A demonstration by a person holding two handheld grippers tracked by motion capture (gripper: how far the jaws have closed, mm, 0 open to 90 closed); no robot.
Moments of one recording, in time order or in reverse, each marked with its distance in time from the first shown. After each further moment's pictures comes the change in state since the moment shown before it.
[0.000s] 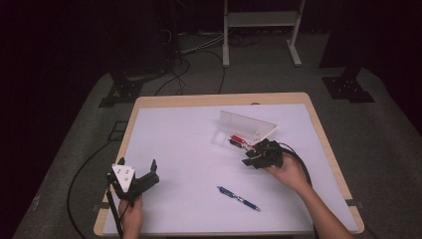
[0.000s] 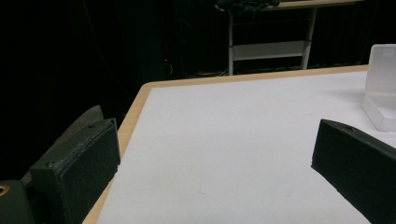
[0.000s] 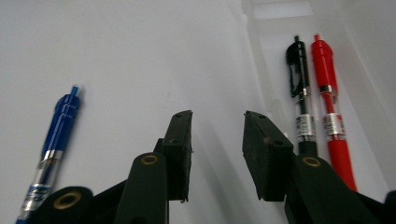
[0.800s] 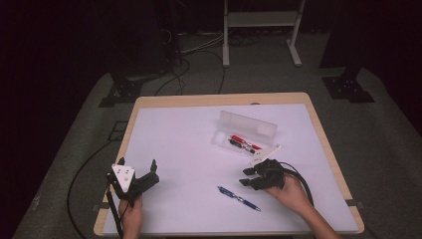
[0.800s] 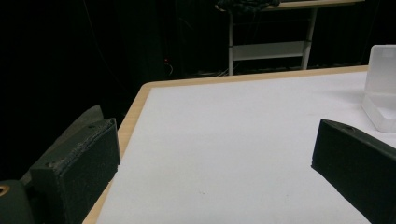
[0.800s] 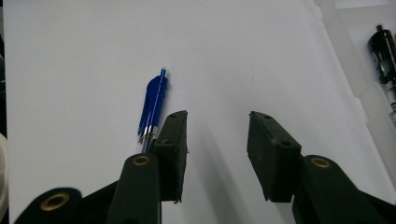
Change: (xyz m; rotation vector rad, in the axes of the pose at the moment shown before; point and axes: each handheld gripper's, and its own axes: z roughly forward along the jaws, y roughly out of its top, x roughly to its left) left arm 0.000 0.000 0.000 0.001 0.000 -0.002; right arm 0.054 -0.022 -0.009 -0.043 0.065 -0.016
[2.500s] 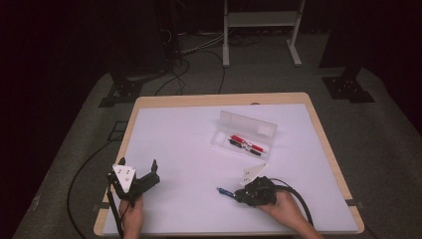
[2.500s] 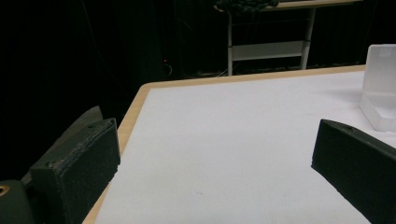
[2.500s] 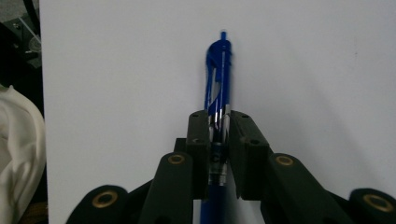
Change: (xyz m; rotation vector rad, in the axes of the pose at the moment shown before) left arm -0.002 0.000 0.000 -0.002 -0.001 0.008; right arm 0.038 -0.015 0.029 0.073 0.077 -0.057
